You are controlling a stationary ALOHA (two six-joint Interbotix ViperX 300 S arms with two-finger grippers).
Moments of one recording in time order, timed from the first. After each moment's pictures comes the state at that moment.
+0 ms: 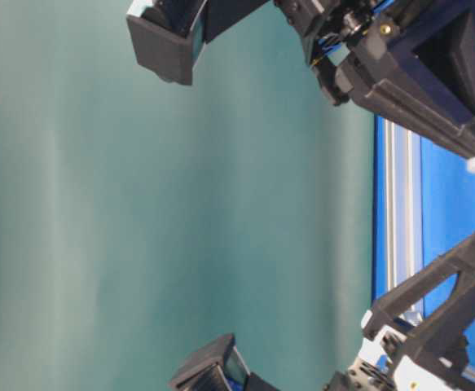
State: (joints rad) left arm -0.11 0.18 0.87 -0.08 -0.66 -0.10; right arm 0.12 0.07 0.83 0.10 -0.42 0.06
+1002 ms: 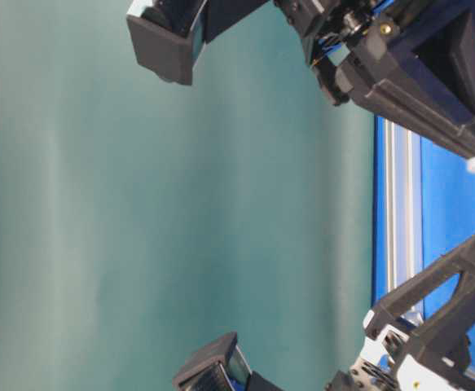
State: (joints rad) left arm -0.11 0.19 0.87 -0.08 -0.65 -0.10; right arm 0.12 0.07 0.83 0.10 -0.42 0.06
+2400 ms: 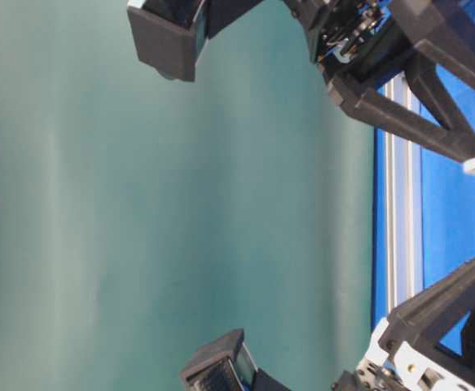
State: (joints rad) left arm -0.10 0.19 0.86 -0.08 -0.62 -0.10; right arm 0.14 0.07 0.83 0.09 -0.41 0.06
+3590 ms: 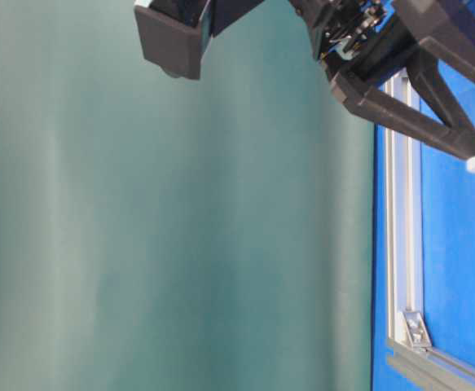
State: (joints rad) left arm -0.12 -0.15 1.26 -0.08 -0.61 -0.20; right arm 0.13 0.07 0.84 0.09 -0.41 0.06
